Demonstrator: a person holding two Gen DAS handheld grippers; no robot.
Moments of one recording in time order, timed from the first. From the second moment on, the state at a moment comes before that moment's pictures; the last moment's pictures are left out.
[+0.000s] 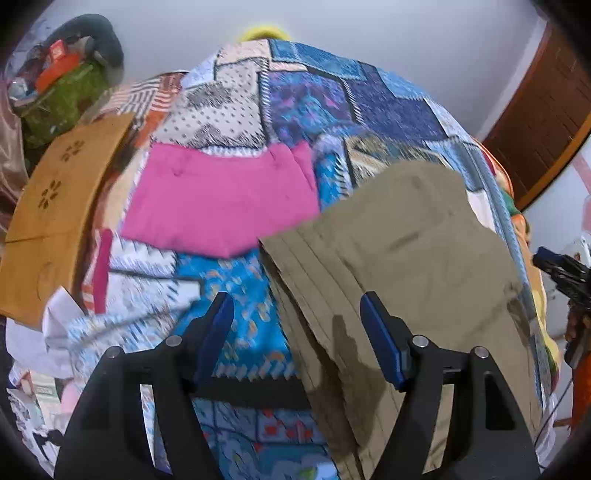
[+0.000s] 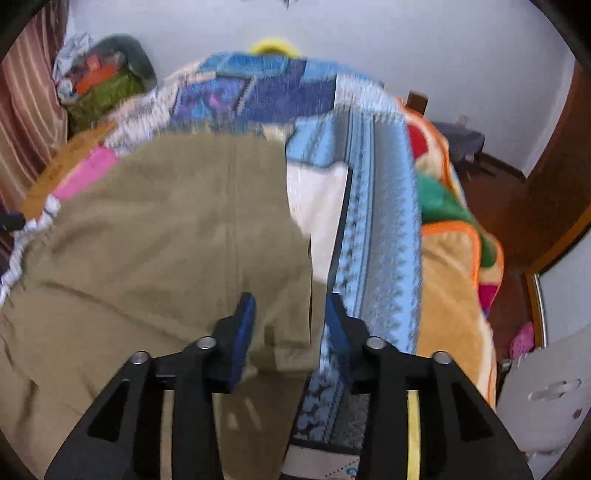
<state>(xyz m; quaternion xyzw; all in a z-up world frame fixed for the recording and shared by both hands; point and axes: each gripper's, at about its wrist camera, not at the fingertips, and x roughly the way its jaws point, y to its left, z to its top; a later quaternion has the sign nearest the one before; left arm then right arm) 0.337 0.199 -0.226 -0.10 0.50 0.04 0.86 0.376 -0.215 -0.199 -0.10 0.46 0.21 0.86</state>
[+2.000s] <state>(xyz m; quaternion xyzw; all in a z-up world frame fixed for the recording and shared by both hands) 0.281 0.171 -0.141 -0.01 0.37 0.01 0.93 0.337 -0.203 -0.079 -0.06 0.27 0.24 0.93</state>
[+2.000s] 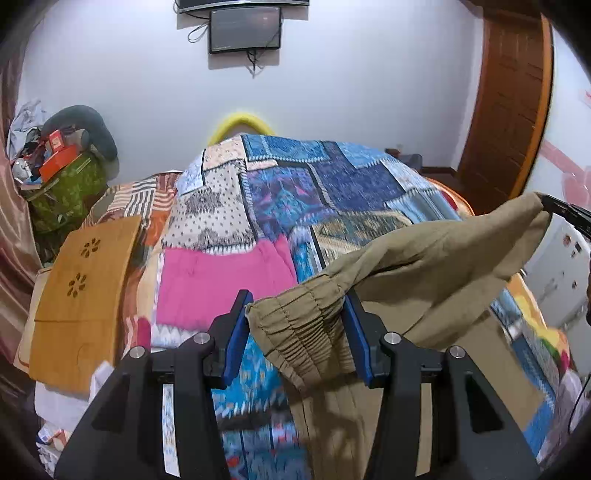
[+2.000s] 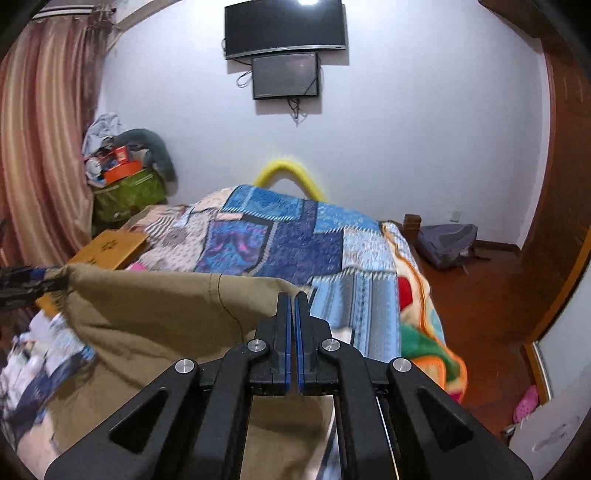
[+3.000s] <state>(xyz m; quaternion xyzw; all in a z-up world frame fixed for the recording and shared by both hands) 0.136 0.142 -0.199 -0.01 0.44 0.02 0.90 0.164 -0.234 -0.197 -0.04 0.42 0.21 0.88</state>
